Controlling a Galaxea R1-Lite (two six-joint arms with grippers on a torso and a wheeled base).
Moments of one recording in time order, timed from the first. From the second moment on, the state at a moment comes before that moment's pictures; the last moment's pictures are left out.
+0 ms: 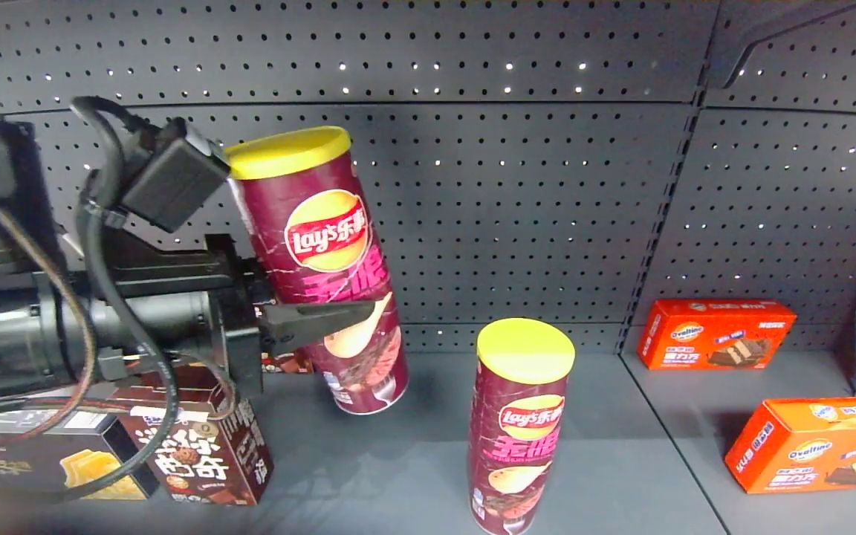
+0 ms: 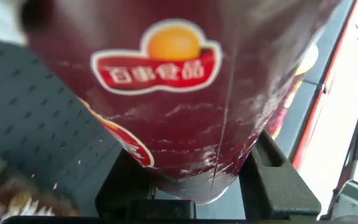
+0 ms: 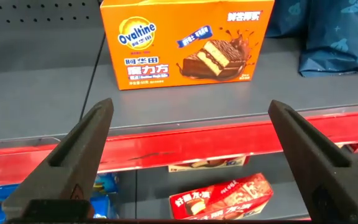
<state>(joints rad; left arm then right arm) -0.44 1.40 -0.89 -0.29 -0.52 0.20 -0.17 0.08 0.00 0.00 0.03 0.00</state>
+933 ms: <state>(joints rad) -0.43 1.84 -1.13 -0.29 -0.65 0.35 -0.17 0.09 0.00 0.00 0.03 0.00</state>
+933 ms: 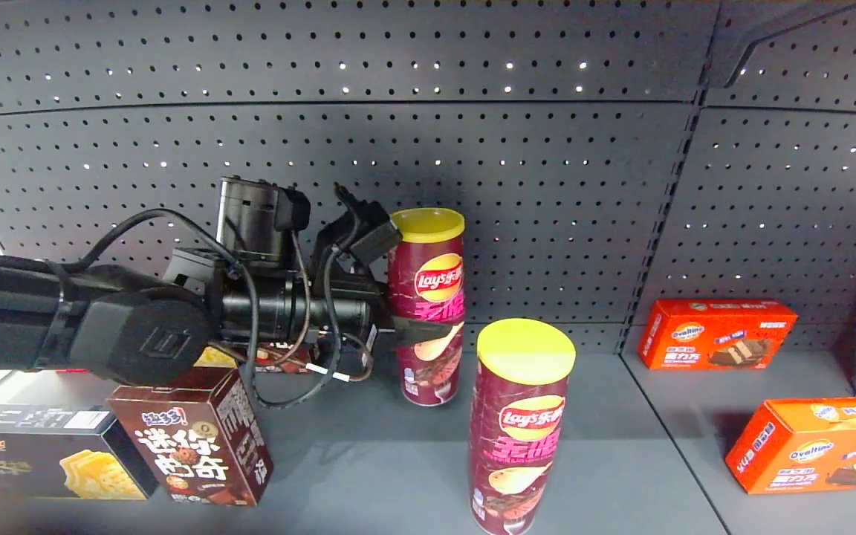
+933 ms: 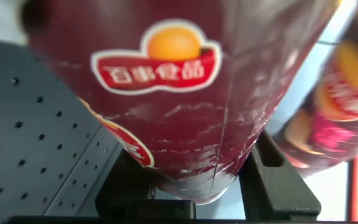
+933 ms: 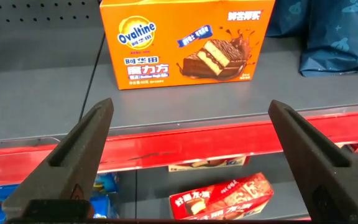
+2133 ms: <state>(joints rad) -0.42 2.10 -1.37 -0.29 -0.70 0.41 -0.17 0.09 0.00 0.00 0.03 0.00</state>
